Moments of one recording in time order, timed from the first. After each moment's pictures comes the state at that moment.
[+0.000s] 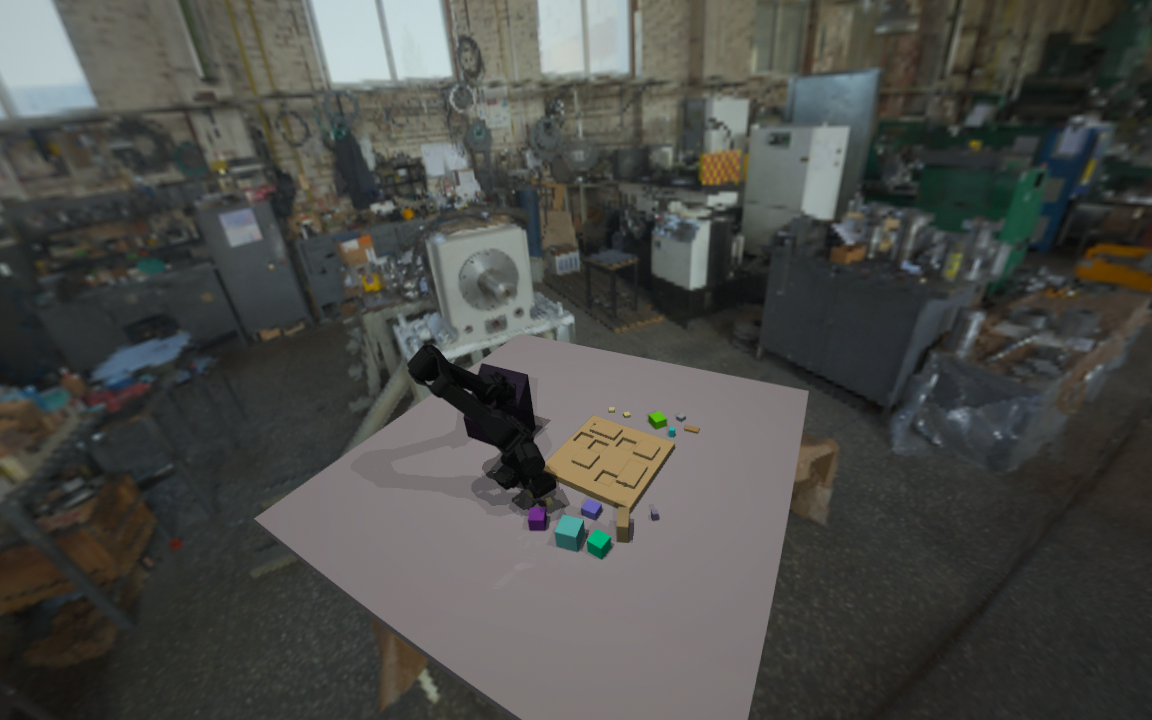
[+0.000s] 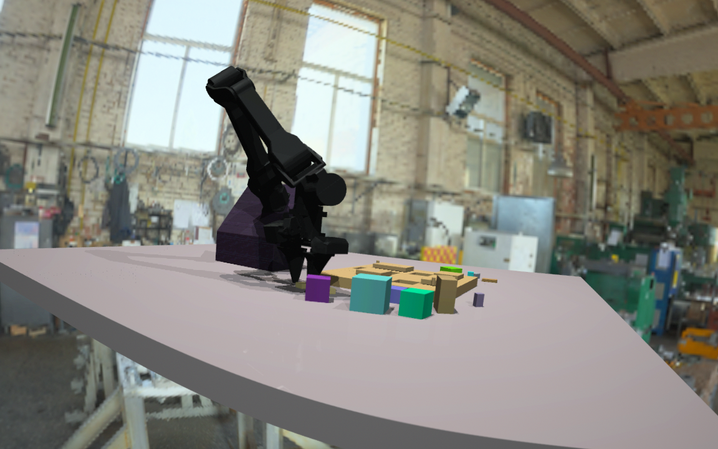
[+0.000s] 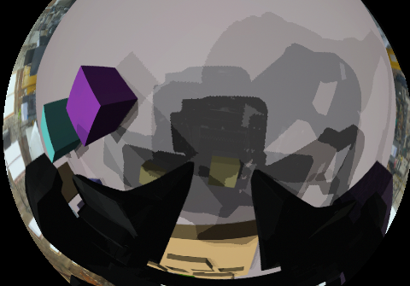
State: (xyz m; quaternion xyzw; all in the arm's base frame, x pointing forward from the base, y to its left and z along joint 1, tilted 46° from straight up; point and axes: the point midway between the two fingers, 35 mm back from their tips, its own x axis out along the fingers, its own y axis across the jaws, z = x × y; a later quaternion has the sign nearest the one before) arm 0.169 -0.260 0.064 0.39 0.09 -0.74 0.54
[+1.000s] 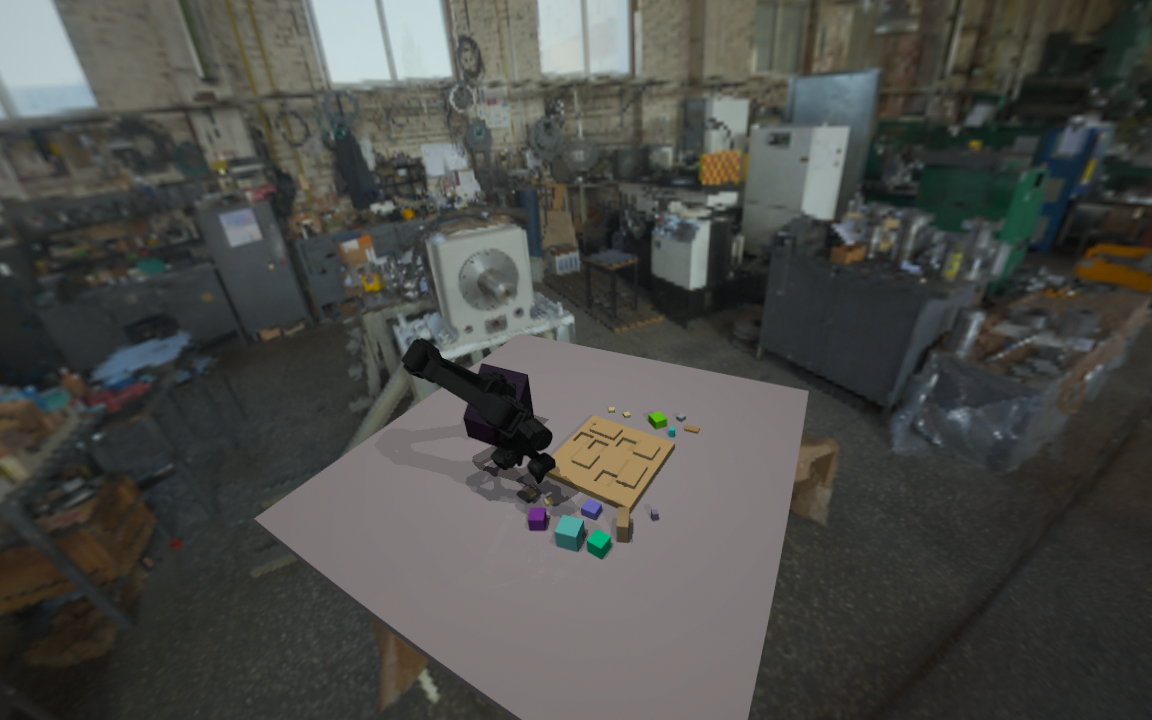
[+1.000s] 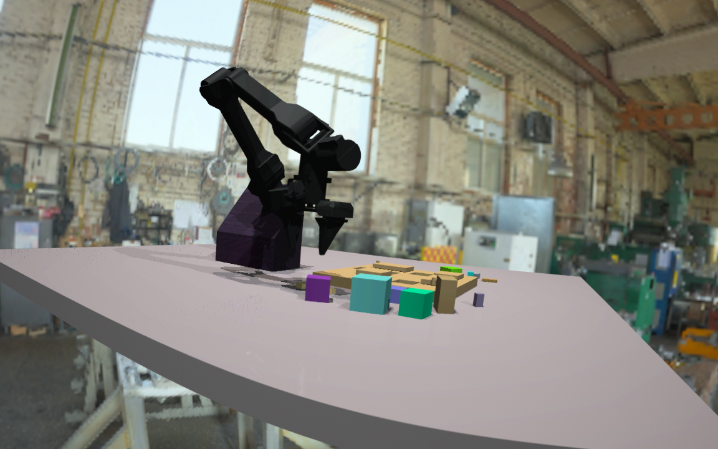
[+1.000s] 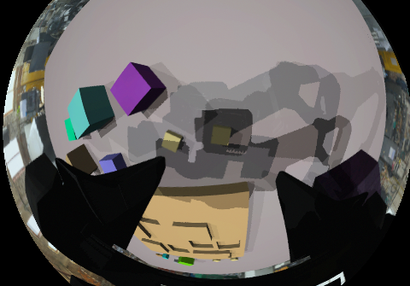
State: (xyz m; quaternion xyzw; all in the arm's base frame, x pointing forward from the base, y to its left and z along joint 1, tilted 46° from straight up) arm 0.178 -0.209 0.105 0.39 0.11 -0.74 0.53
